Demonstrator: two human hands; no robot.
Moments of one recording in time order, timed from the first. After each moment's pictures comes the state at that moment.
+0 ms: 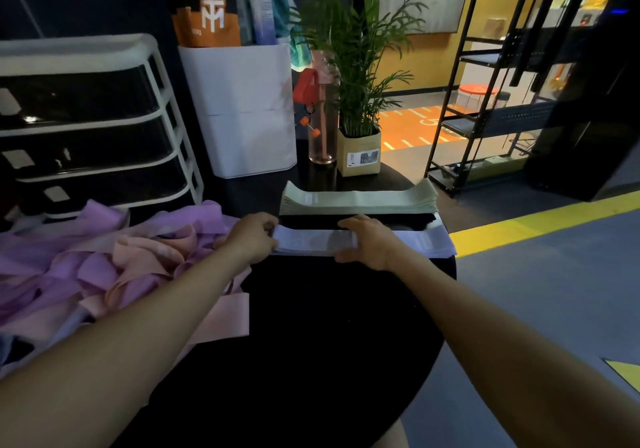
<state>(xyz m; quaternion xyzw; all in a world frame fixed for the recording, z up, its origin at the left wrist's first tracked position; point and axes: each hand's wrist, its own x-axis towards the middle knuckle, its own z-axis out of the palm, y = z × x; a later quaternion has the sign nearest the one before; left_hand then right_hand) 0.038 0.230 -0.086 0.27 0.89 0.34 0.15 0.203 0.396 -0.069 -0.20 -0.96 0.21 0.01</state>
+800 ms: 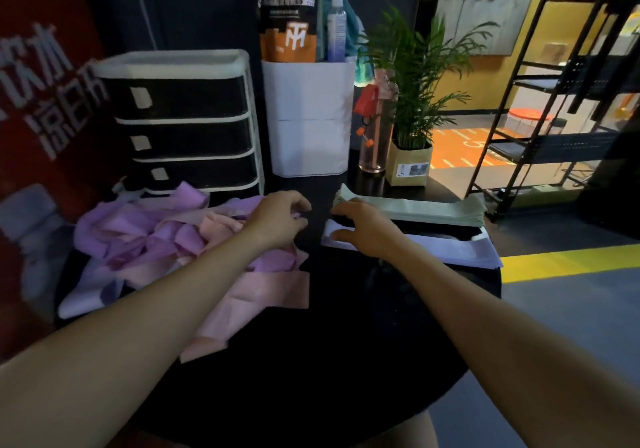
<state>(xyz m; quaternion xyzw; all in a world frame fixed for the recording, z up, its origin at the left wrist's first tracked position) 0.077 0.165 -0.019 0.36 0.86 0.35 0.03 0.170 0.316 -0.030 -0.08 -0.97 0.20 0.11</state>
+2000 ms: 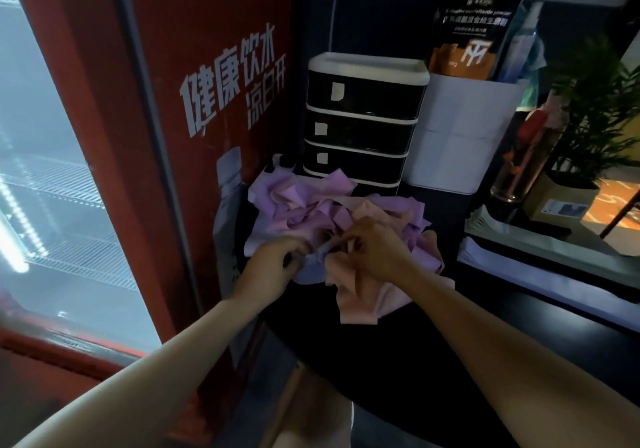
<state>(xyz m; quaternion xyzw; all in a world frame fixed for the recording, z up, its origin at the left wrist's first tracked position) 0.076 -0.084 -0.096 0.26 0.87 0.40 -0.10 0.099 0.116 -0.049 0.09 -0.97 0.18 0.09</state>
